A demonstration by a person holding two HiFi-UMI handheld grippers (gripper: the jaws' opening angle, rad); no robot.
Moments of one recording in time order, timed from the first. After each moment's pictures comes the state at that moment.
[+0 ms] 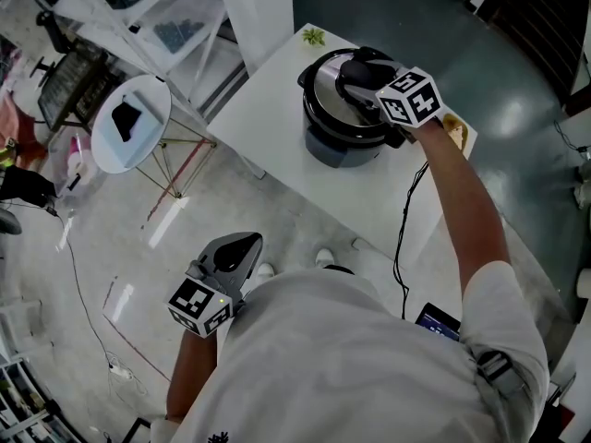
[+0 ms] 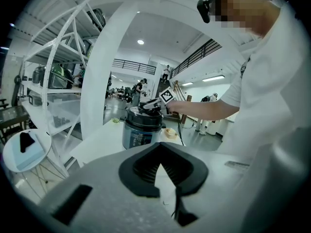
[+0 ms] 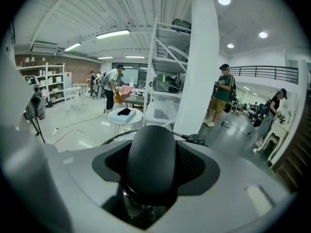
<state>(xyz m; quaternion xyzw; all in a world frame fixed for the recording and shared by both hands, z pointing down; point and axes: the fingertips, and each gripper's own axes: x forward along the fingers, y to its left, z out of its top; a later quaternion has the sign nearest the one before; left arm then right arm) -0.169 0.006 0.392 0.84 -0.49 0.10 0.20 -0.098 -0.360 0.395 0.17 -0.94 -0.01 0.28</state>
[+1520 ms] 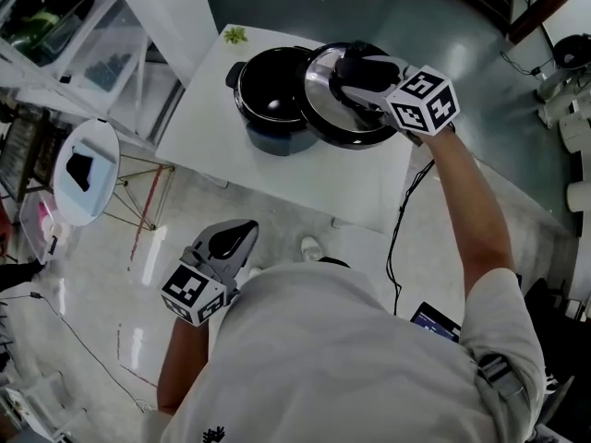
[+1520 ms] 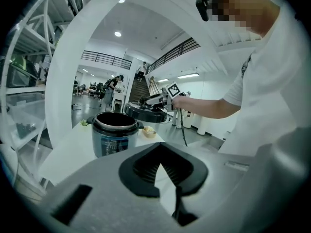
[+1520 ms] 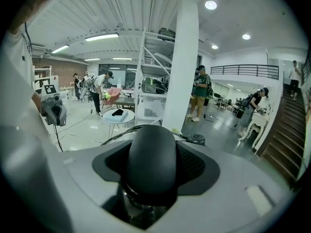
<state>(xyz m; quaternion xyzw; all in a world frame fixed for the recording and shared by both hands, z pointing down) -0.114 -0.026 0.395 0.92 -0.34 0.12 0.18 0.040 -0.299 0.351 0.25 -0.93 0.01 0.27</state>
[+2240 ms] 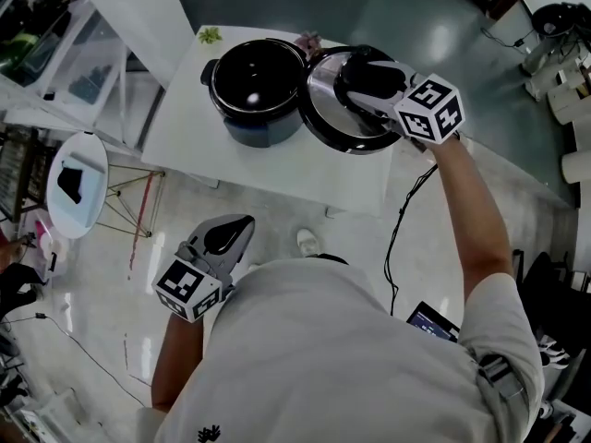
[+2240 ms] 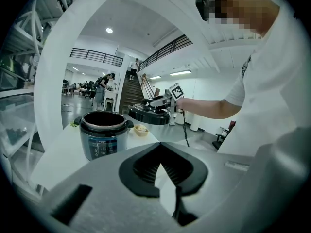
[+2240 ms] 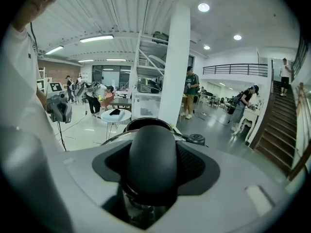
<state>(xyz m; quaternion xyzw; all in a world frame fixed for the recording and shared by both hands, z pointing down) -0.082 -0.012 0.395 0.93 -0.29 0.14 0.17 0.111 -0.250 0.360 0.29 -0.92 0.03 0.26</state>
